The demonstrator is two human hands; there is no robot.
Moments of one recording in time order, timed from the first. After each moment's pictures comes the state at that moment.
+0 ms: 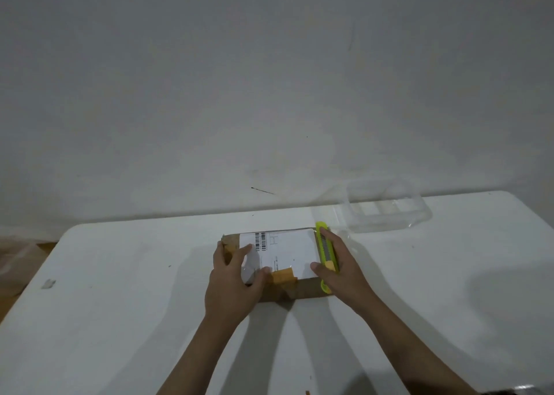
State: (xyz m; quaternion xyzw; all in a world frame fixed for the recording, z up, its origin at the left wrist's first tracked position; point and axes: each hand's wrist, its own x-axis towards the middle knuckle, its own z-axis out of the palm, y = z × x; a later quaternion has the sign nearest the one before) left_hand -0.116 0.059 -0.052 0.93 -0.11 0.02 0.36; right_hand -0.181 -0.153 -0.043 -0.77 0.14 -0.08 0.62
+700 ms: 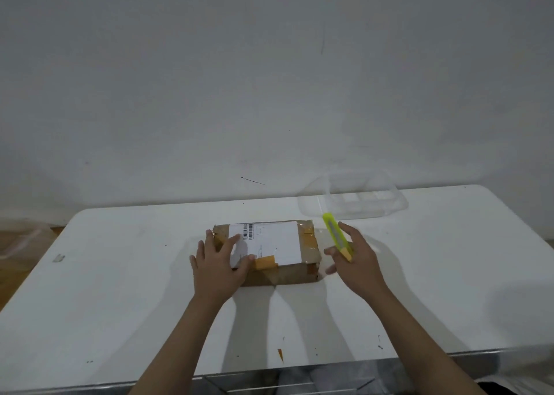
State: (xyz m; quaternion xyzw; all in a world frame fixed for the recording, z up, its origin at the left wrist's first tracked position) left_hand -0.138 0.058 -0.055 0.97 -0.10 0.03 0.24; right_hand -0.241 -0.189 -0.018 -0.79 0.20 -0.12 0.57
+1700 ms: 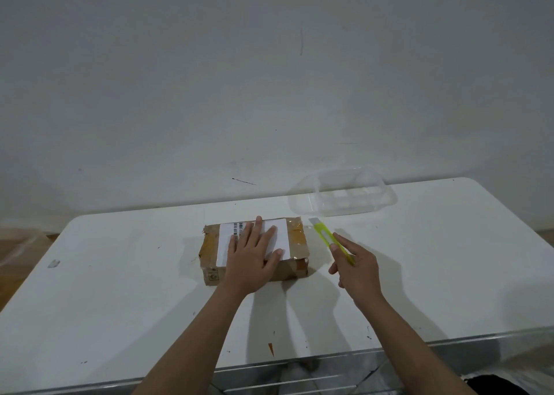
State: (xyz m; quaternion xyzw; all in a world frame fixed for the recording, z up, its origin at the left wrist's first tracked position) left_hand -0.142 -0.006 -0.067 0.95 -0.28 0.03 0.16; right_hand -0.264 -0.191 -0.030 -0.73 0.27 -0.18 0.60
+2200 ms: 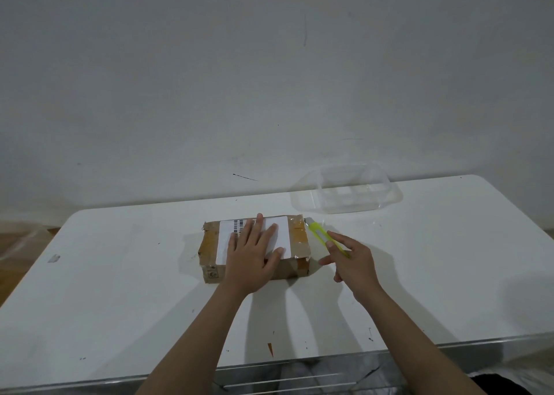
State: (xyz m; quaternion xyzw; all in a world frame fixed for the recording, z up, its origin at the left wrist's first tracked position) left_hand -0.142 -0.007 -0.072 0.95 -0.28 0.05 0.16; right_hand -0.244 -0.198 -0.038 -0.71 0.27 -0.12 0.64
